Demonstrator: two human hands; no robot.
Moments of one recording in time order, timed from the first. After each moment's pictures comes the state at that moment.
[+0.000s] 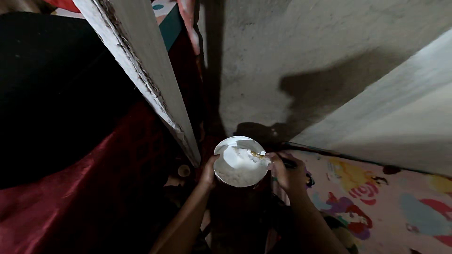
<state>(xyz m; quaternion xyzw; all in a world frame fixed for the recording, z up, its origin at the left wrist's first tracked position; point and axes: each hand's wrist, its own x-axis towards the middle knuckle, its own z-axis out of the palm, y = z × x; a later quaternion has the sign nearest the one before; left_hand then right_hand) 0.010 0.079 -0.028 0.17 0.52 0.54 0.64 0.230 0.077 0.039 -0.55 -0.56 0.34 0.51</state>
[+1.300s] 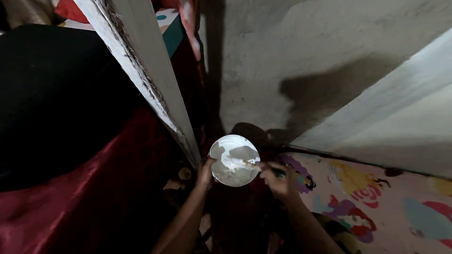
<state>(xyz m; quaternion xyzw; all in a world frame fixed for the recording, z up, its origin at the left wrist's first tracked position) -0.003 0.078 -0.030 0.23 0.57 0.55 0.56 0.222 0.064 0.026 -0.51 -0.63 0.33 0.48</state>
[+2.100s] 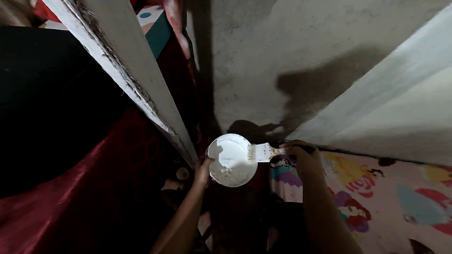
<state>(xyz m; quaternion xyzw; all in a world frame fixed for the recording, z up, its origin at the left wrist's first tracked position) -0.001 0.078 -0.027 0.29 0.59 0.54 0.54 0.289 0.109 0.042 -0.55 -0.48 0.41 0.54</state>
